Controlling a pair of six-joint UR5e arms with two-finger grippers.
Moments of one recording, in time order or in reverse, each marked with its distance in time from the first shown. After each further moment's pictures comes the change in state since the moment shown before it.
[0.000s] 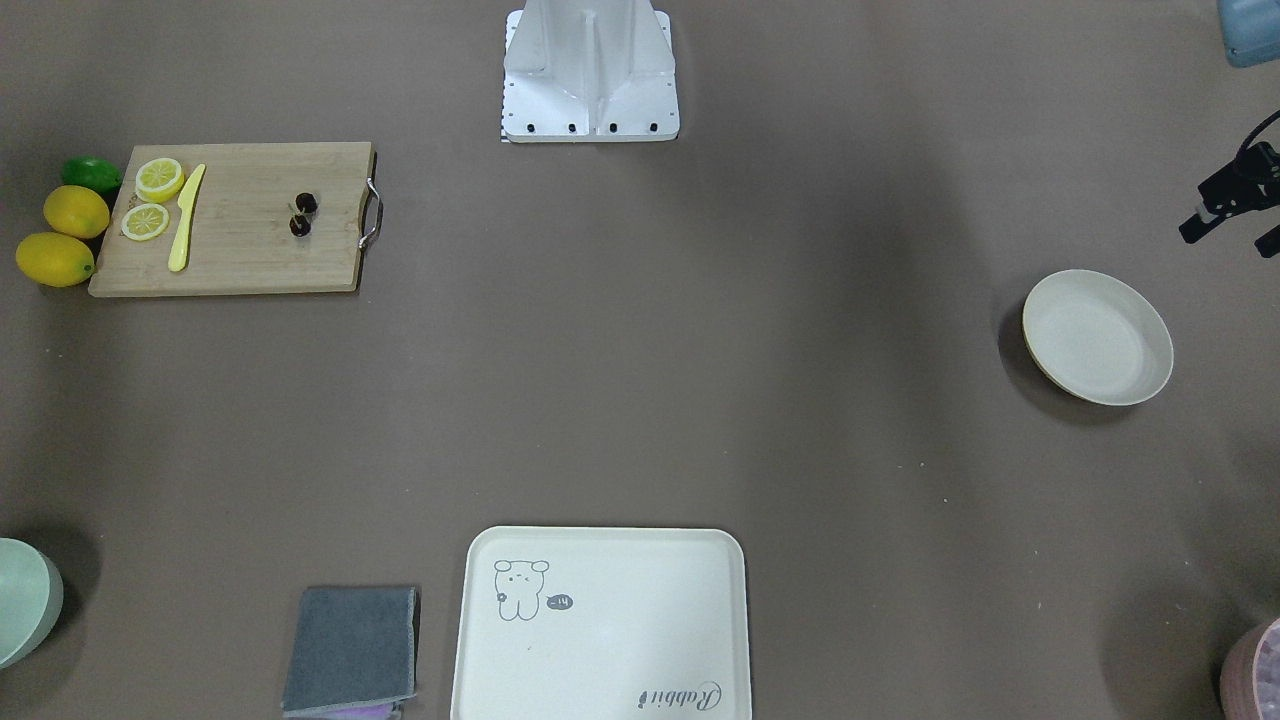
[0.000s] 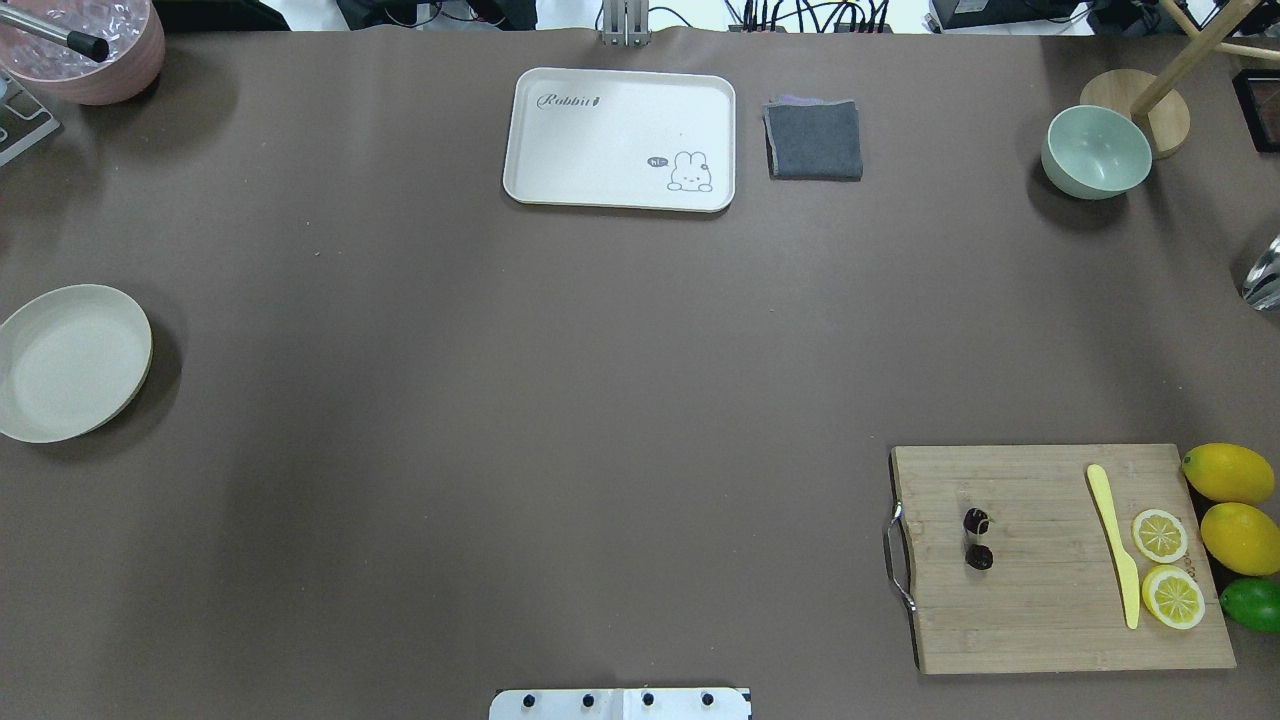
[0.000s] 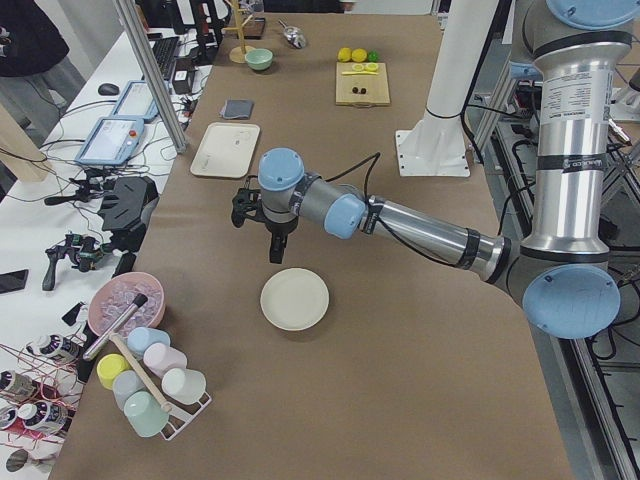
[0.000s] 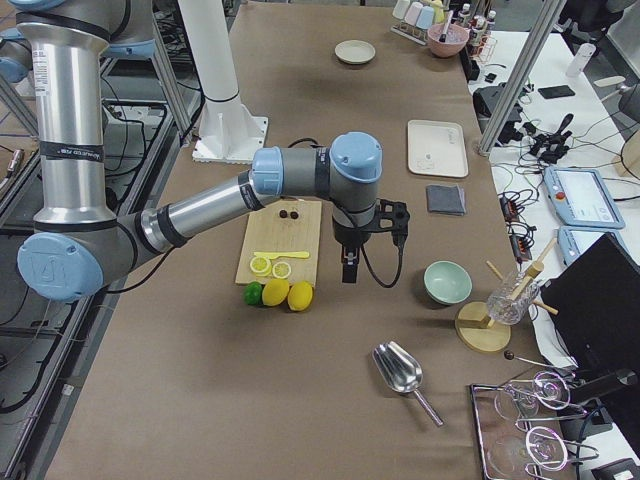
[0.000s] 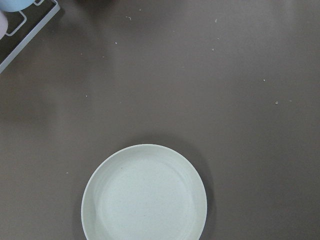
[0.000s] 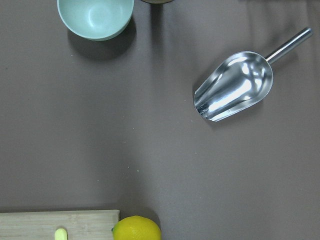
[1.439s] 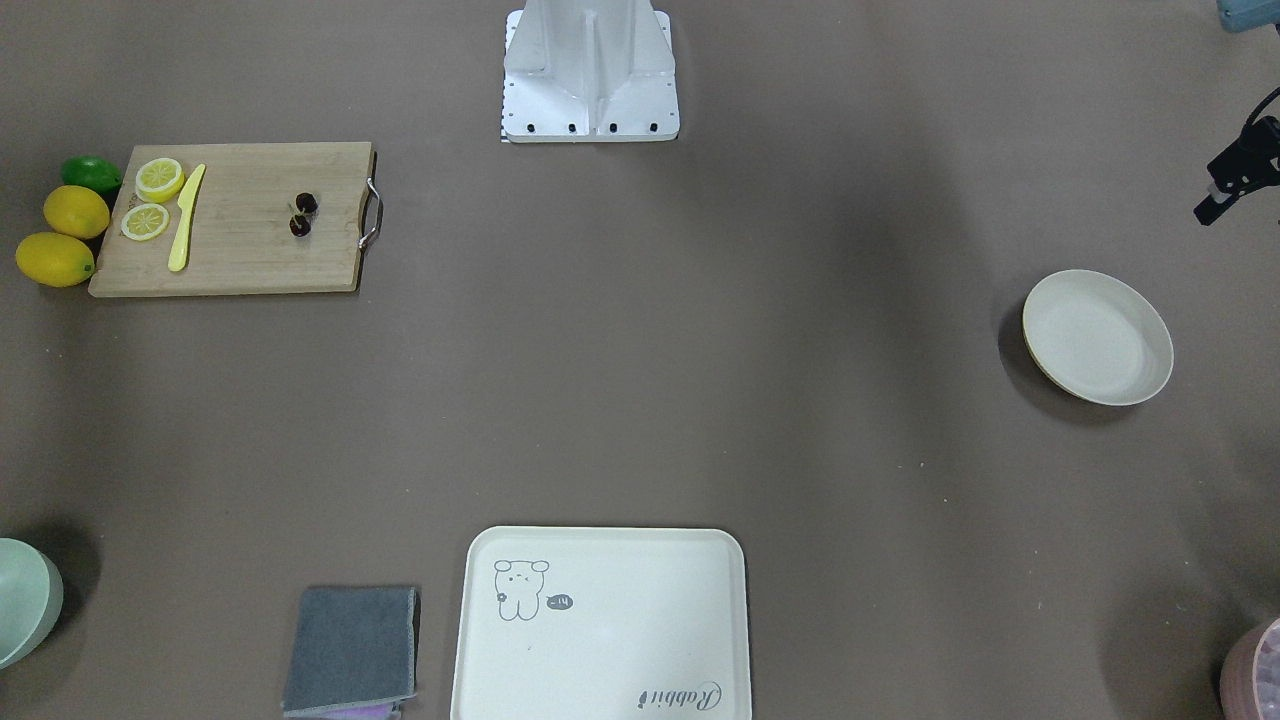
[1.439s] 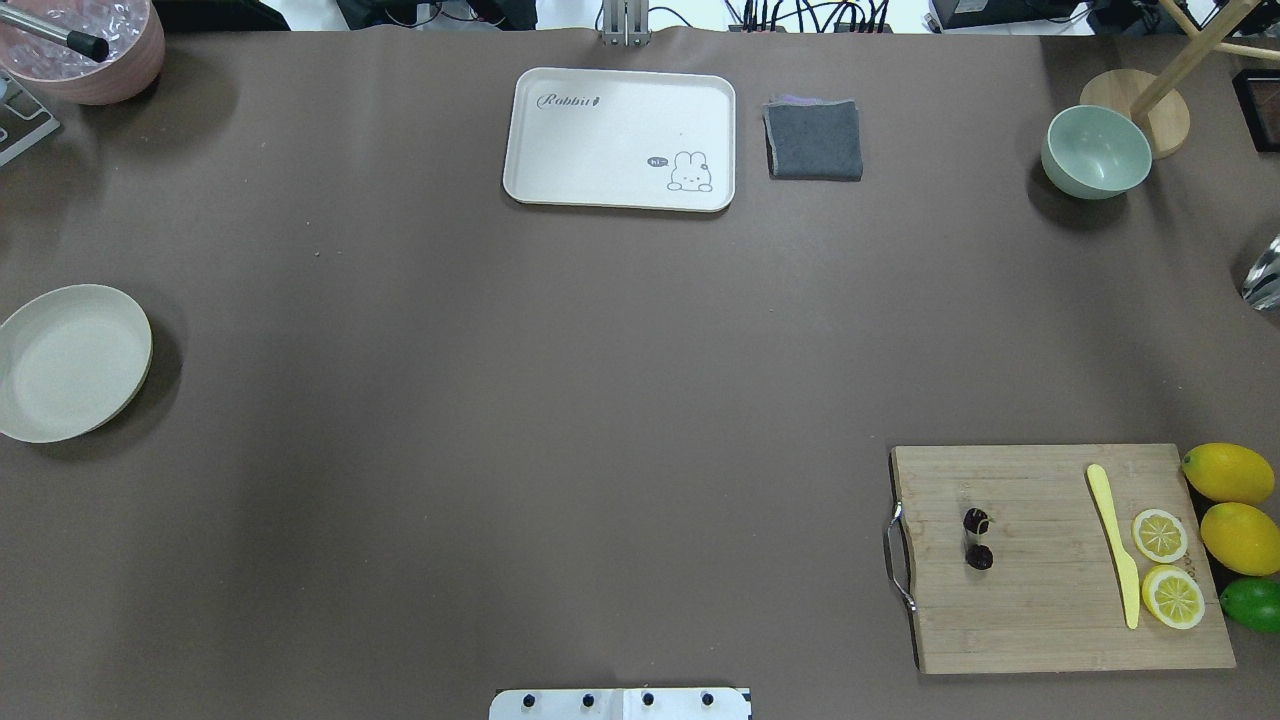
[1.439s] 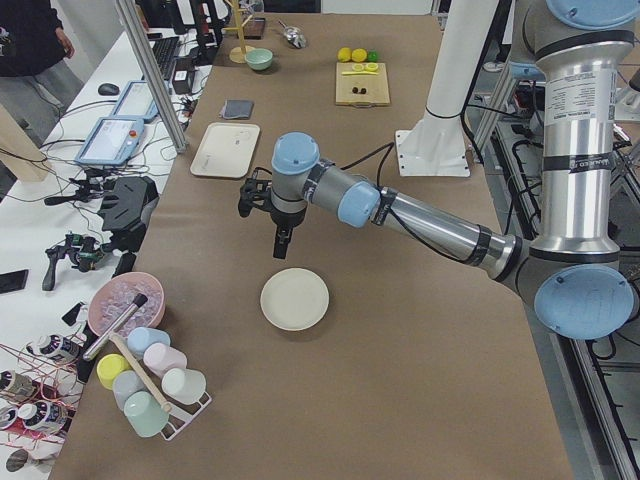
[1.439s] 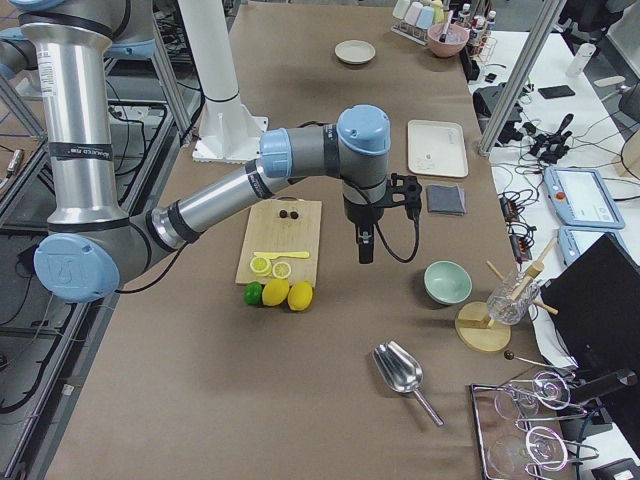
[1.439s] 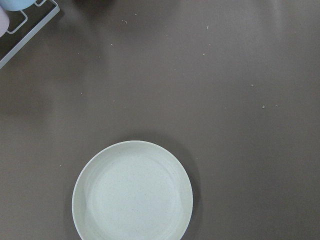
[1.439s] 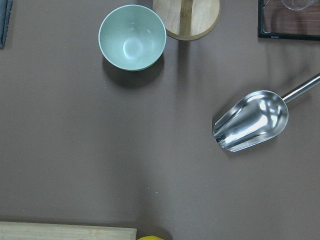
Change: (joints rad) left arm -0.006 0.025 -0.113 0.076 0.133 0.021; right arm 0.006 0.067 0.033 0.001 0.020 -0.009
